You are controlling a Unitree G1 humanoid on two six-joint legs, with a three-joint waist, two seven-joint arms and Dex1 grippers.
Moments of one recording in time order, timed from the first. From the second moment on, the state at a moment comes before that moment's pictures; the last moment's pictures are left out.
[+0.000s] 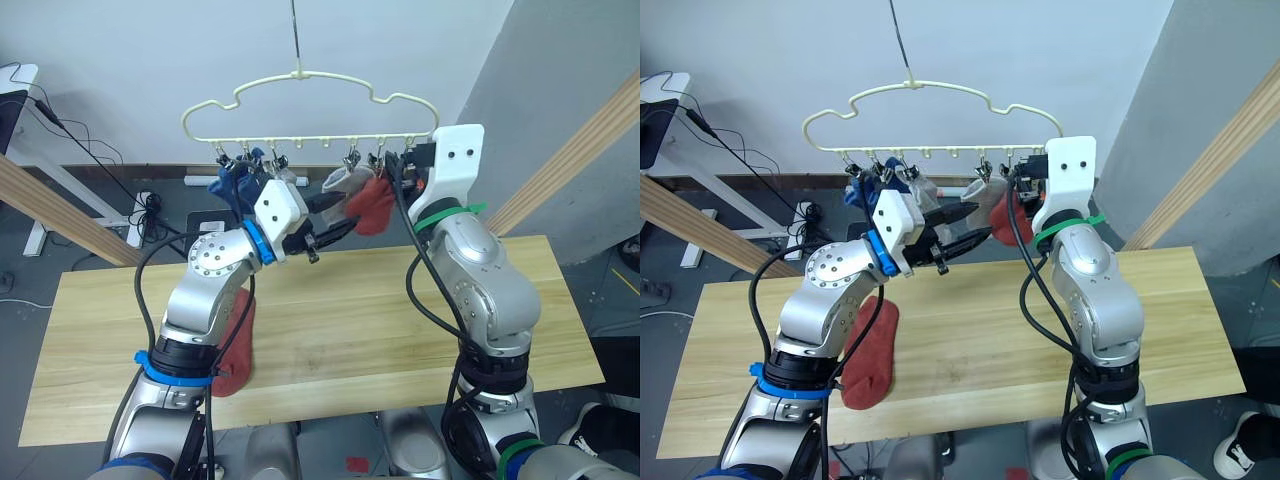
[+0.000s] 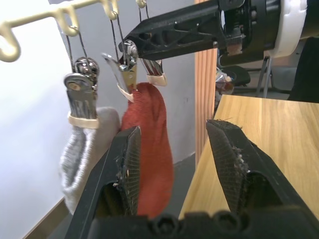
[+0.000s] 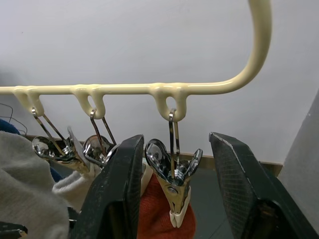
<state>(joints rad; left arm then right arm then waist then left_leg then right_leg) -0.55 0.39 -0.09 -0.11 -0.30 0.25 -0.80 -0.64 0.02 0.02 -0.47 0.08 0.86 -0.03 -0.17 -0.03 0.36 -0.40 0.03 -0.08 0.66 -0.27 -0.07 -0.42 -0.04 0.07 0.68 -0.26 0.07</state>
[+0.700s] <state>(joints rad) -0.53 0.39 -0.10 -0.11 -0.29 0.25 -0.80 -0.64 0.00 0.02 -0.47 0.10 0.87 -0.02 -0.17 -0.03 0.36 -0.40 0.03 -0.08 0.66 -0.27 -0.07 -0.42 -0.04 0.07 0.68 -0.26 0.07</state>
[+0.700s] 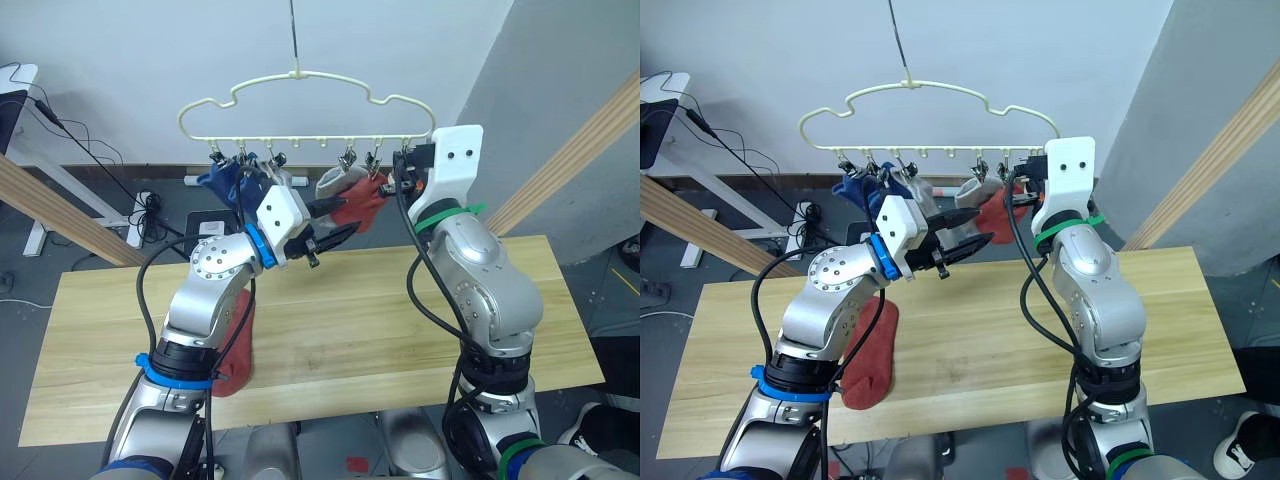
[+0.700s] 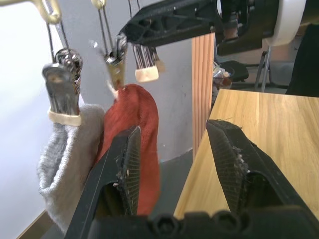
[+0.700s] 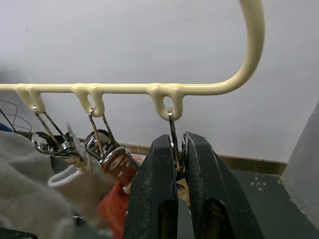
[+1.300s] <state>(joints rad) 0.01 0.31 0.15 -0.20 -0.22 0.29 -0.37 -0.63 -0.04 0.02 -0.46 0.10 0.84 0.02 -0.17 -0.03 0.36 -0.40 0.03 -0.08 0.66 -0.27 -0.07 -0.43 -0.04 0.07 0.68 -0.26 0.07</state>
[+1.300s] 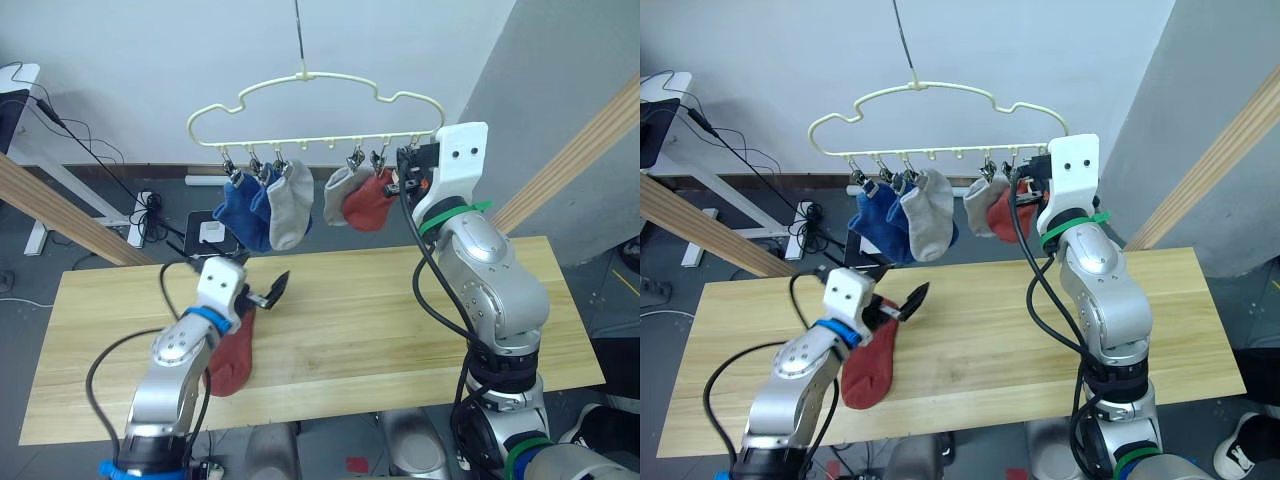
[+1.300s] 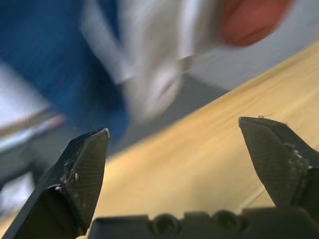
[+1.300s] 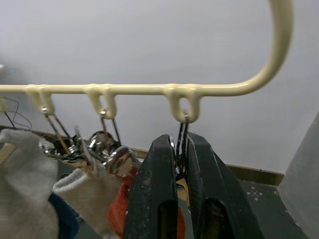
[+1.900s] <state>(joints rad) 0.12 0.26 0.20 -0.14 -0.21 0.38 -0.25 -0.63 -0.04 0.02 -0.45 0.10 0.84 0.04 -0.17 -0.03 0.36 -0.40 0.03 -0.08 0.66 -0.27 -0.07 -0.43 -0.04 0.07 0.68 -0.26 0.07</state>
